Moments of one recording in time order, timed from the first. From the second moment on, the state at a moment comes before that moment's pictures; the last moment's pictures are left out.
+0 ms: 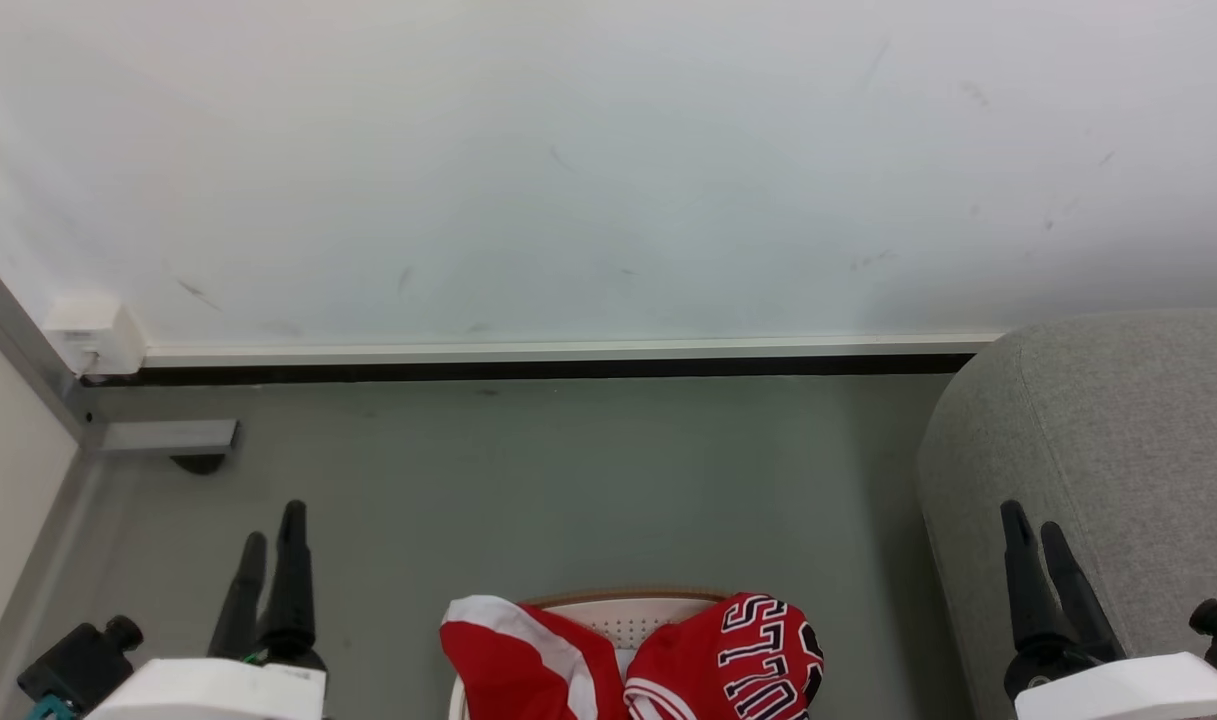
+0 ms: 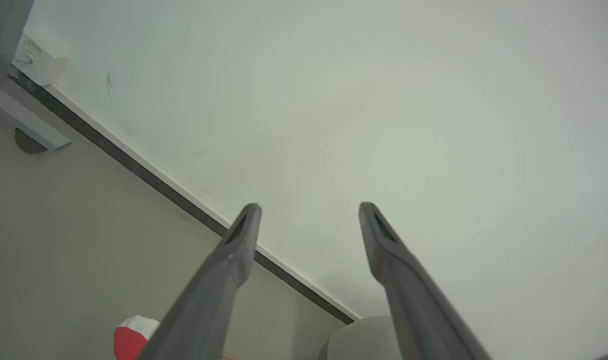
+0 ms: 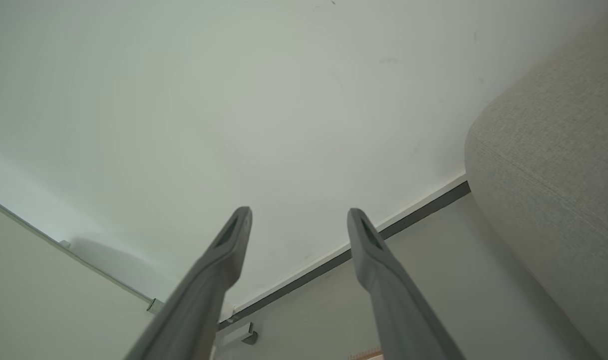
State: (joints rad) left arm -0.07 0.04 0.08 0.13 -0.83 -0.11 -0.07; right arm -0.07 -0.07 0.08 0.14 0.93 0.13 -0.07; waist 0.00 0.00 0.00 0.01
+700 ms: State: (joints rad) left arm -0.06 0.08 0.01 0.13 -0.52 -0.06 -0.13; right arm -0.07 -0.07 0.12 0.17 0.62 0.13 -0.13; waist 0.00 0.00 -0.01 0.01
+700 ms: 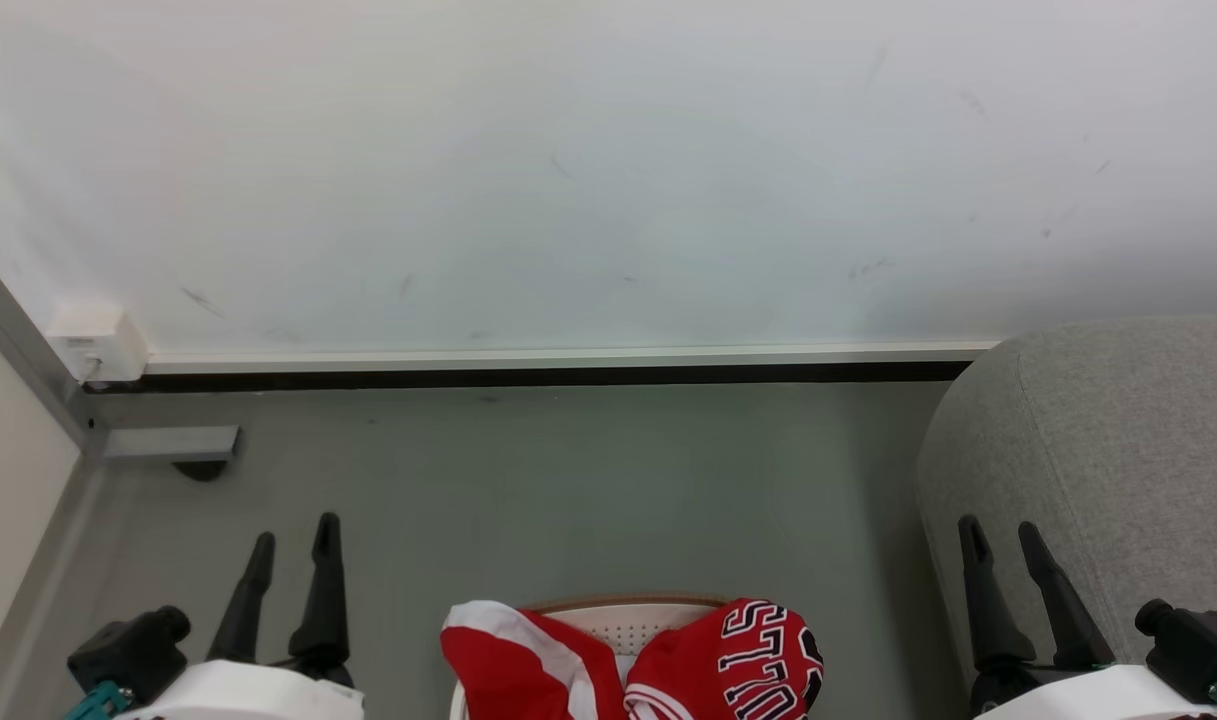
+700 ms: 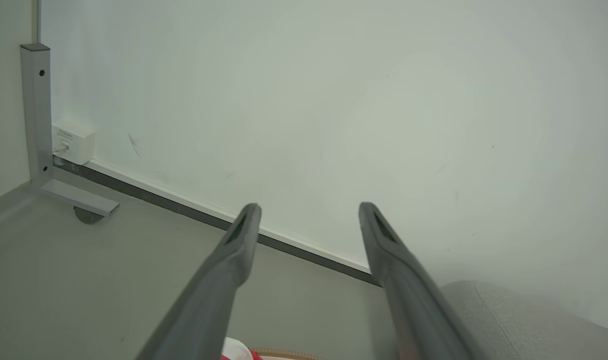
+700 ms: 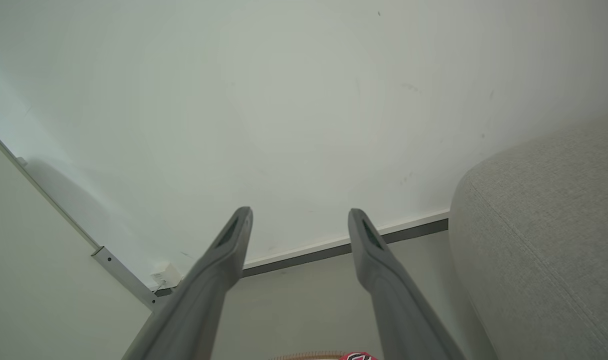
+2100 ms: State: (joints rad) left arm -0.05 0.11 -0.04 0.11 -0.17 -0.04 -0.23; right arm -0.07 -0.05 0.13 0.18 0.30 0.13 -0.23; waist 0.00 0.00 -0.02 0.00
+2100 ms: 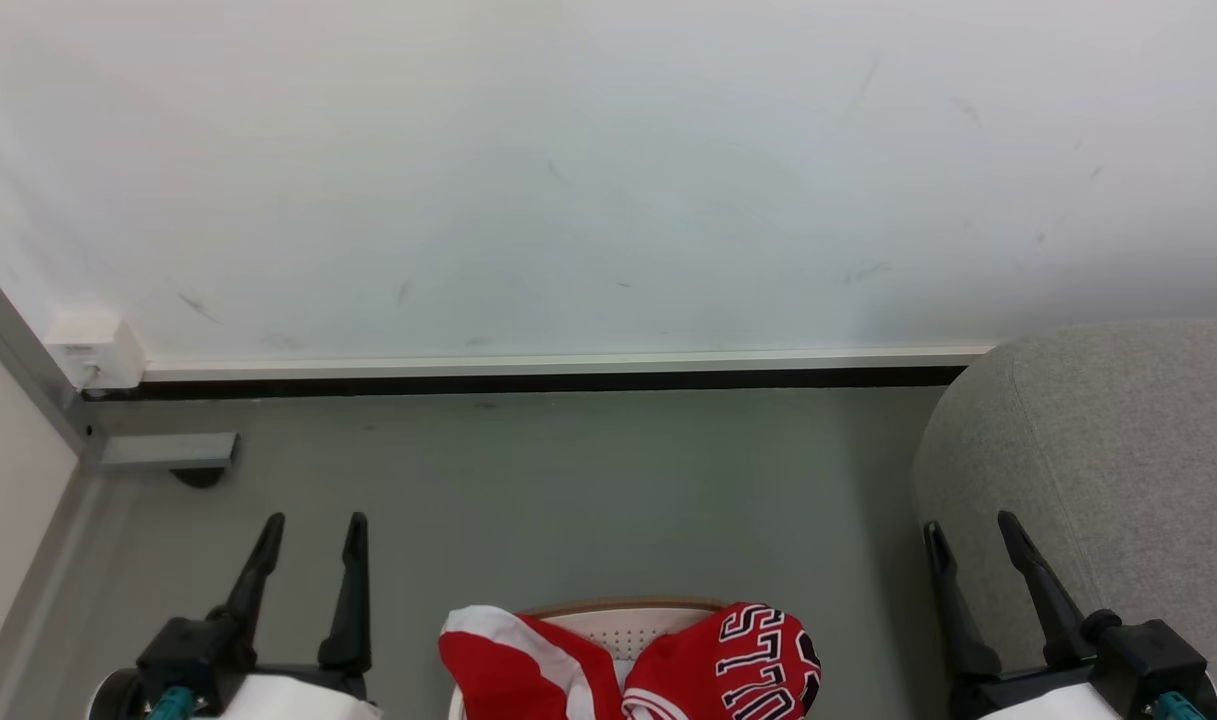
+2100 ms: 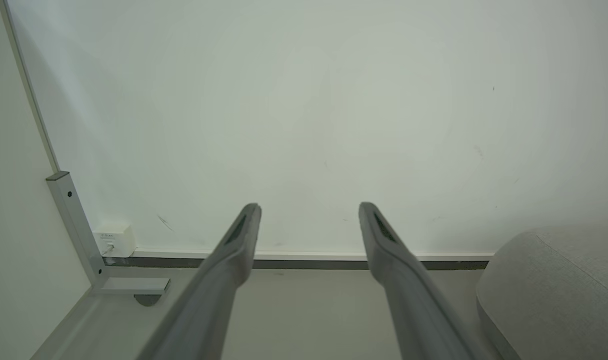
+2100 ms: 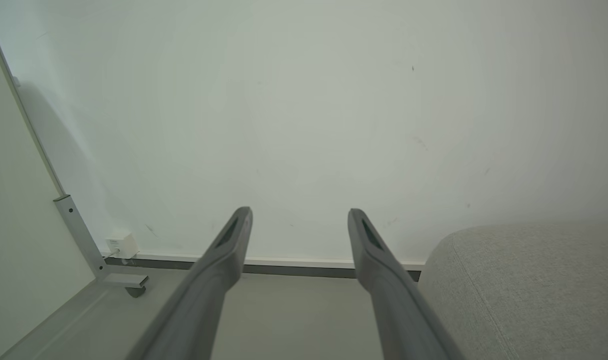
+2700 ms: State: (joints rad) left arm -0.05 0.11 -0.04 0.10 -0.04 -0.04 -0.26; right arm -0.07 -0.05 0.15 0.16 0.22 0.13 -0.26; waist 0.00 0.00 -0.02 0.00
